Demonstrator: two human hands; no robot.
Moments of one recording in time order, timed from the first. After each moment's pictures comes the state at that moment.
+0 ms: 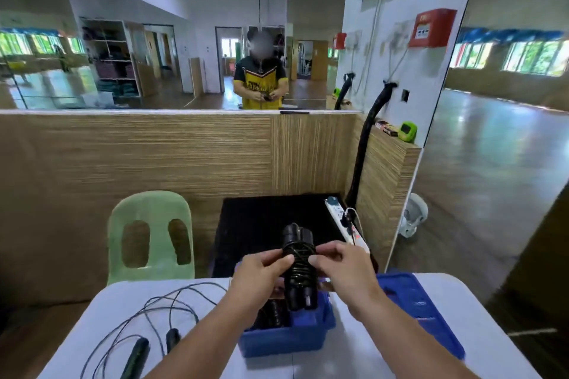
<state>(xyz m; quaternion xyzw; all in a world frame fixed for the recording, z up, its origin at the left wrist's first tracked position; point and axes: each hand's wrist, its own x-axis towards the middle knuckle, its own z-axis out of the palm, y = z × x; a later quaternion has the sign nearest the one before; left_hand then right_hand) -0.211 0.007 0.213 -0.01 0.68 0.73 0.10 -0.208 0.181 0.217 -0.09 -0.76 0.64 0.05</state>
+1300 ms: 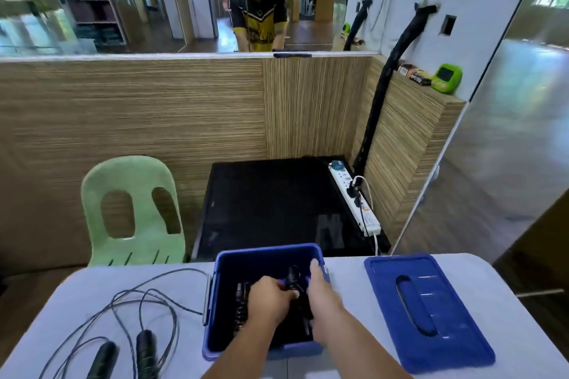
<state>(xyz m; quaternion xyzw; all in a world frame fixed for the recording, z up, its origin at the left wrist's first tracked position) -0.336 0.056 0.024 -0.14 0.91 0.37 0.15 -0.308 0.164 0.087 -0.40 -0.56 0.69 -0.22</state>
